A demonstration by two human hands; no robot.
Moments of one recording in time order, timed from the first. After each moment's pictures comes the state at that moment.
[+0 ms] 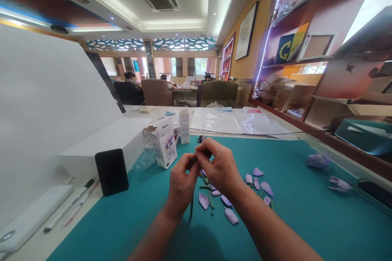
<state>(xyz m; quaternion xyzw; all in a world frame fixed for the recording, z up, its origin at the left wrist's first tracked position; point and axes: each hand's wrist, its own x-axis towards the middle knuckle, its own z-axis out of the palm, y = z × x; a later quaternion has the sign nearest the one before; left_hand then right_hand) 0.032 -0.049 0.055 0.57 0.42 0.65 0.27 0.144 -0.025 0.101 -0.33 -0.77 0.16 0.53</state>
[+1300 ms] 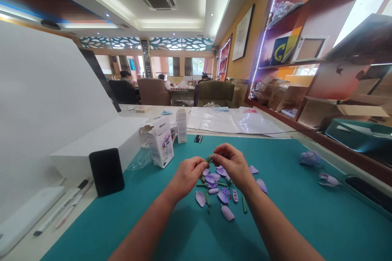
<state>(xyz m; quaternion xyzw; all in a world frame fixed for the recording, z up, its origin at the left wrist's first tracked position) 0.029 -0.030 0.064 0.70 0.48 0.40 0.34 0.188 0.009 0.055 -0.33 -0.61 0.45 0.55</state>
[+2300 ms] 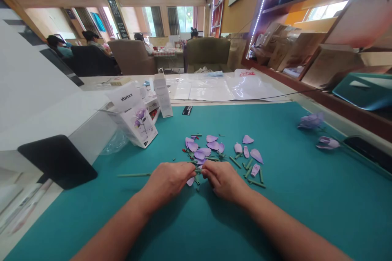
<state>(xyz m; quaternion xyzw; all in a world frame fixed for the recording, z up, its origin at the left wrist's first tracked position) 0.020 -0.023 0.004 0.90 0.44 0.06 0.00 0.217 -0.012 -0.020 -0.42 -0.84 0.24 0.24</state>
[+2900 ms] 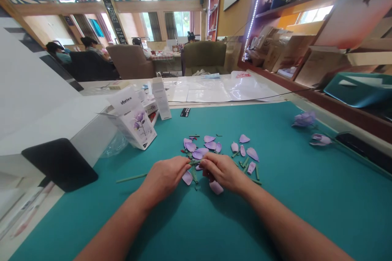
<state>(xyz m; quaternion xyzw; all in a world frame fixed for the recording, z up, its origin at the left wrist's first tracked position) 0.020 -0.024 0.016 0.86 0.50 0.09 0.07 0.222 -0.008 -0.003 -0.42 -0.75 0.42 0.29</state>
